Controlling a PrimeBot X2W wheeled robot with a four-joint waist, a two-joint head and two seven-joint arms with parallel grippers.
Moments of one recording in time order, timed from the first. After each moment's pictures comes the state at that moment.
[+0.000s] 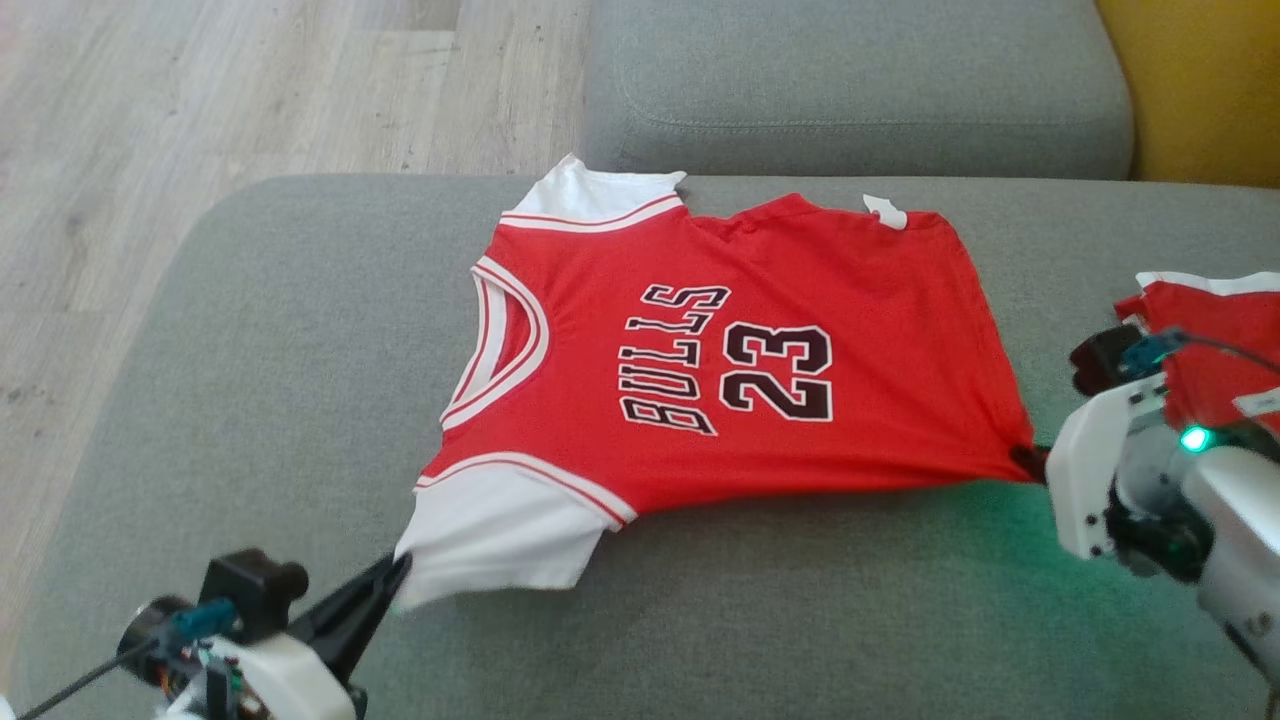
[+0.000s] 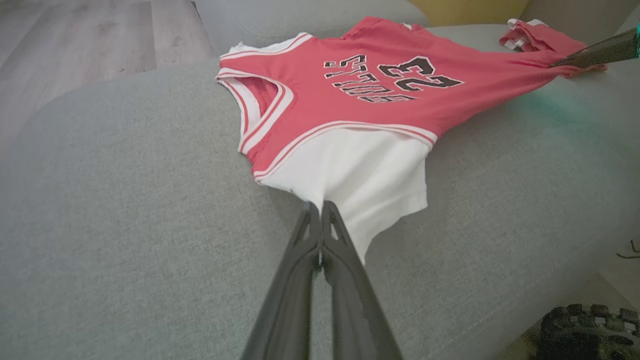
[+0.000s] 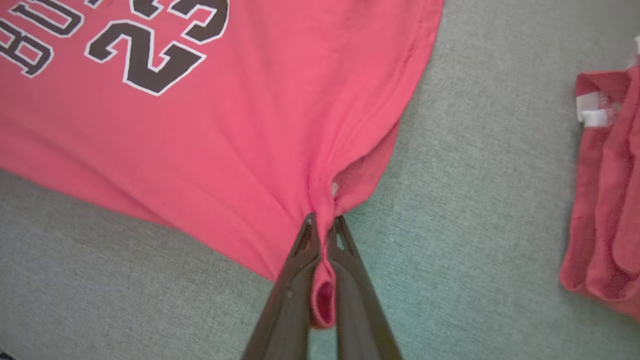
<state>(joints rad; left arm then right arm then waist) -0.09 0.68 -0.68 0.04 -0.69 -0.05 0.14 -0.60 -0.56 0.90 0.73 0.86 0.13 0.45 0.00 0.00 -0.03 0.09</state>
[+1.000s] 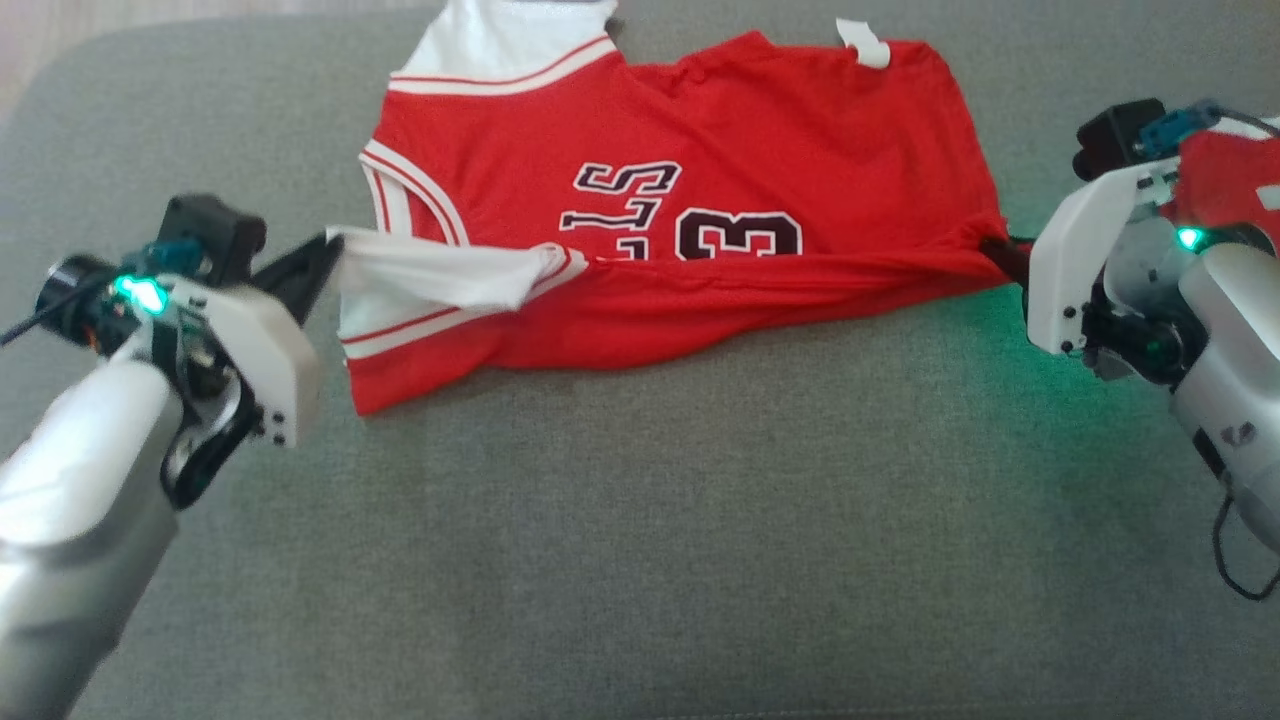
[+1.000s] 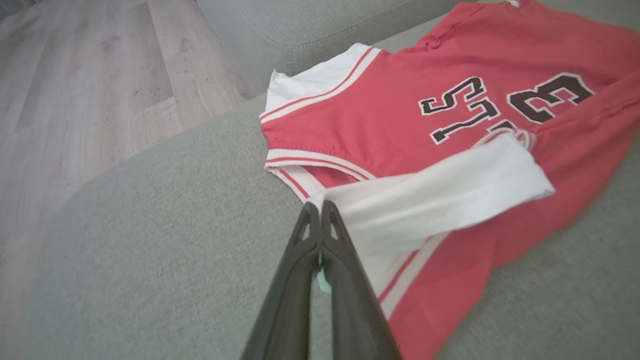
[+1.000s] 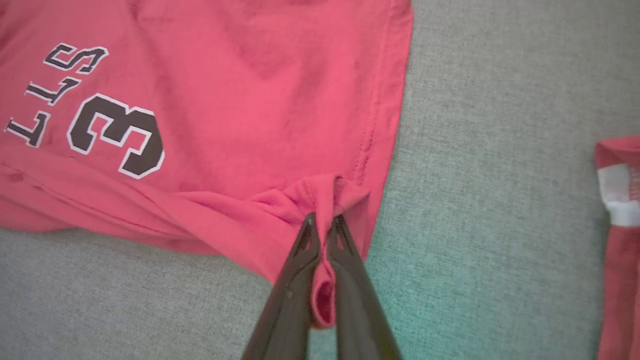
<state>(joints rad) -0.72 0.57 -0.74 0.45 -0.64 -0.12 0.26 -0.90 -0.47 0.86 0.82 0.93 0.13 0.49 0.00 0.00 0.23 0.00</state>
